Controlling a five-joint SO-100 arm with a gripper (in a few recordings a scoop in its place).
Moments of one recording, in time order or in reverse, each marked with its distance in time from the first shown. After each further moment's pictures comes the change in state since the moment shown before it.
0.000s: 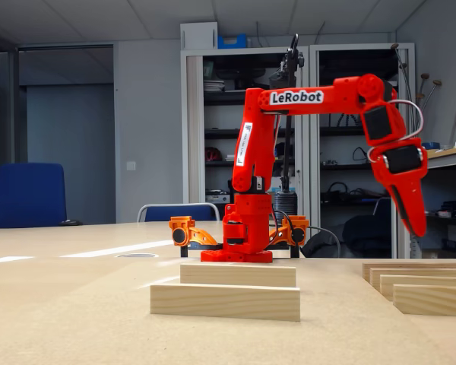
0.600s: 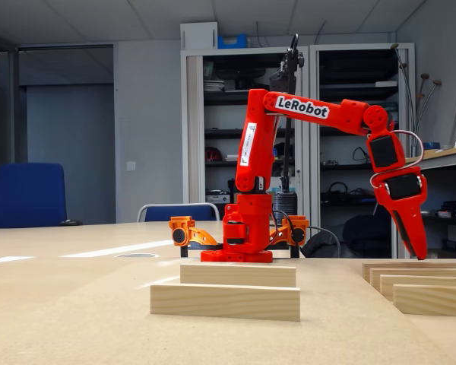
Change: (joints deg) arm -4.3 0.4 13.6 -12.2 5.1
